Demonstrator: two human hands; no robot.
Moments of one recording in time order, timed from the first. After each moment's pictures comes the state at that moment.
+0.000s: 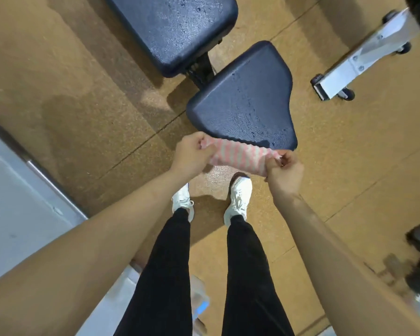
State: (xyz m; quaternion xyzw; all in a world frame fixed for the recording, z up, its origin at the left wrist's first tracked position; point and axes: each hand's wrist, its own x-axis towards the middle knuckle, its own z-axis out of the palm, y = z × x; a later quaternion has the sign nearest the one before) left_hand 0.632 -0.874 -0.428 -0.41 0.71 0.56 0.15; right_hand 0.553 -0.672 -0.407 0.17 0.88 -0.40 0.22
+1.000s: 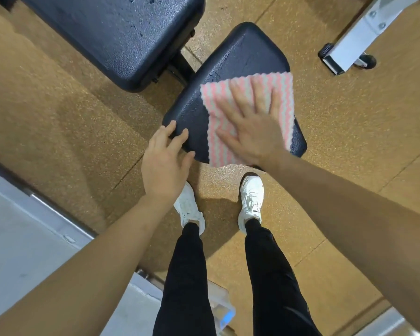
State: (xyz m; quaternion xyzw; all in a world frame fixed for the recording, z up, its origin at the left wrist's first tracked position) left_hand 0.618 -0.893 -0.485 -0.24 0.93 0.25 0.06; right_hand 0.453 -0.720 -0.512 -0.40 0.90 -0.01 0.18
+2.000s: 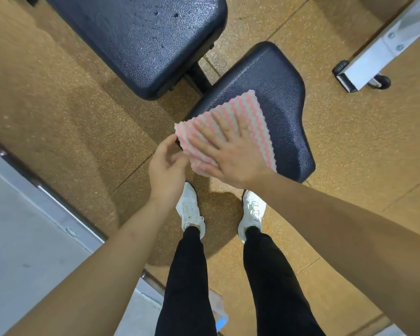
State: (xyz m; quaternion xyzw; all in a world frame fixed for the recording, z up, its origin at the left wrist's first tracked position) left_hand 0.600 -0.896 -0.460 -0.53 0.61 0.58 0.01; right_hand 0.477 -0.758 -0.521 -0.60 0.79 -0.01 0.14
